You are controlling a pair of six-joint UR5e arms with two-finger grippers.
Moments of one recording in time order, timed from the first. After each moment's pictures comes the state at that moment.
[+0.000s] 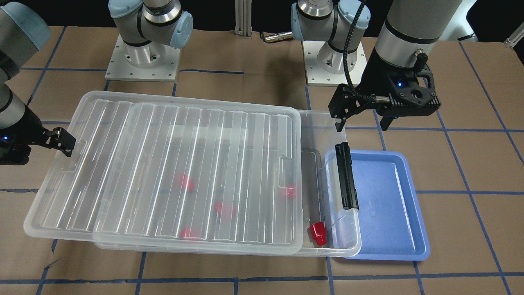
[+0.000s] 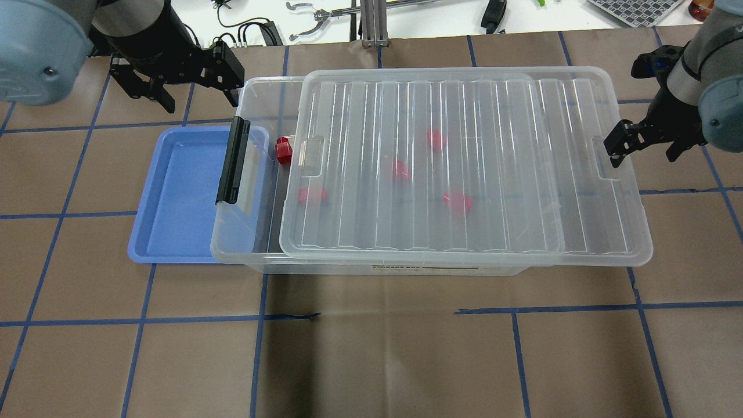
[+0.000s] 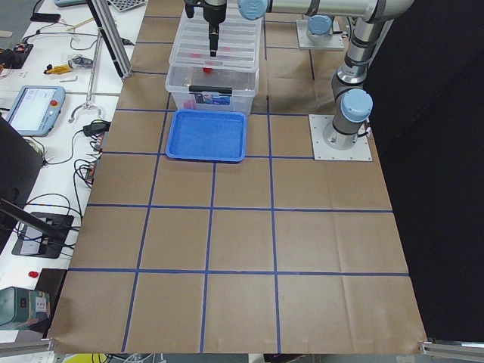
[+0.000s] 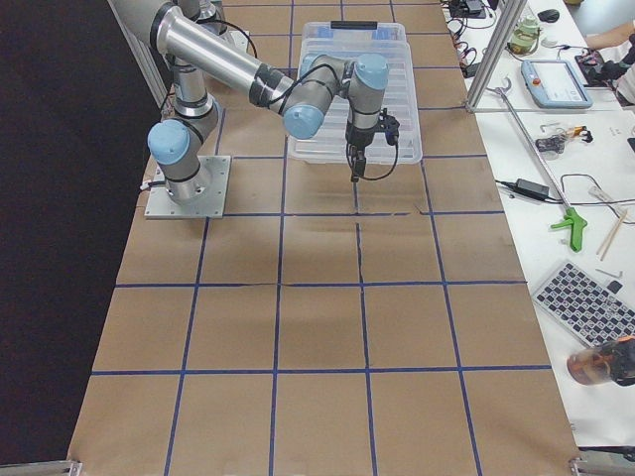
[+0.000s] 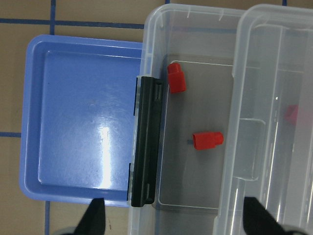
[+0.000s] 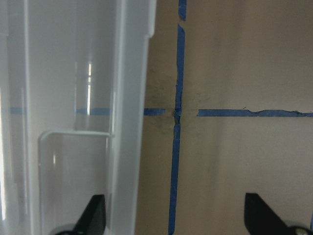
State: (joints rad) left arm -1.58 -1.65 -1.48 -1.48 1.57 -0.06; right arm 1.21 -1.43 1.79 -1.93 -1.68 -0.39
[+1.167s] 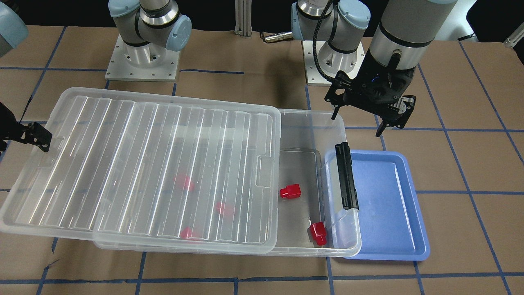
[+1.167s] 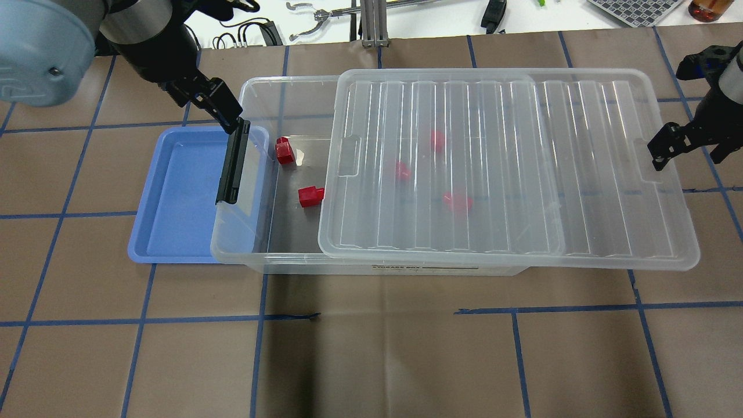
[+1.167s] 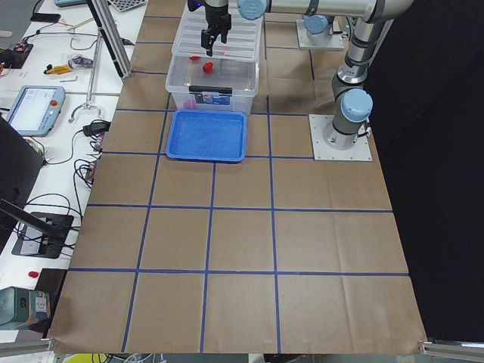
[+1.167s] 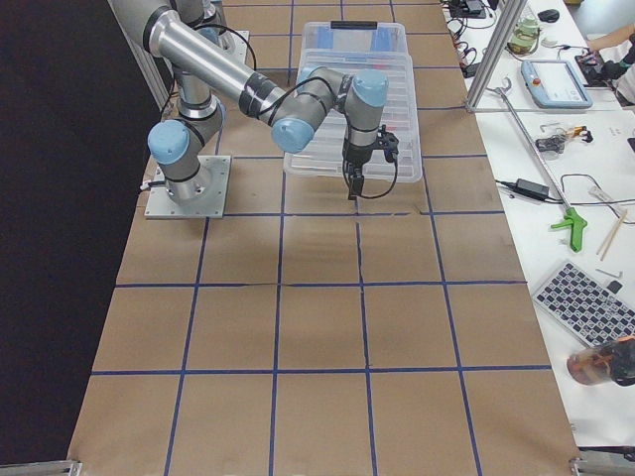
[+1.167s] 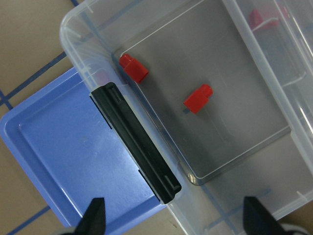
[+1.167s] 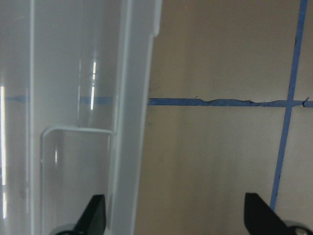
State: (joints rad) left arm -1.59 -1.66 -1.48 -1.52 1.57 0.68; right arm 1.10 -1.43 1.78 -1.93 -1.70 -0.50
